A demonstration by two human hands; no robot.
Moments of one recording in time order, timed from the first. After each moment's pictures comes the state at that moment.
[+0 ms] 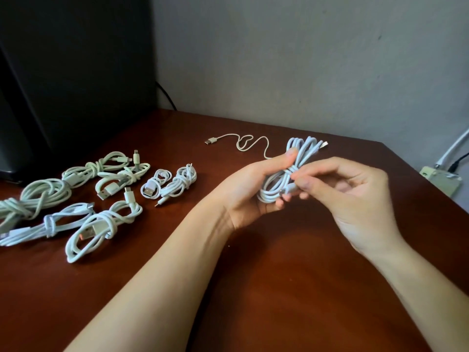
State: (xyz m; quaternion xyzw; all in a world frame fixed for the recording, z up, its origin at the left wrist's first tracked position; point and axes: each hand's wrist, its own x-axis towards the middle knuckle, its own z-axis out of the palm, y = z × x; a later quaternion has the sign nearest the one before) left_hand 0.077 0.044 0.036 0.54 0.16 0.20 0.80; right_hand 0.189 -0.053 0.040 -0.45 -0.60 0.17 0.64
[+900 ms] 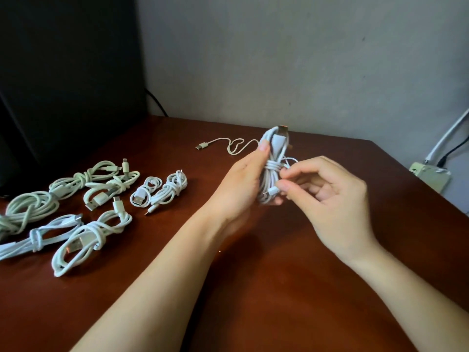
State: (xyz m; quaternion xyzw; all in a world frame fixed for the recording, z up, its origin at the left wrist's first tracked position) left_hand 0.086 0.040 0.029 0.59 0.15 0.34 0.72; right_hand 0.191 -0.047 0.026 -0.49 -0.63 0.01 0.60
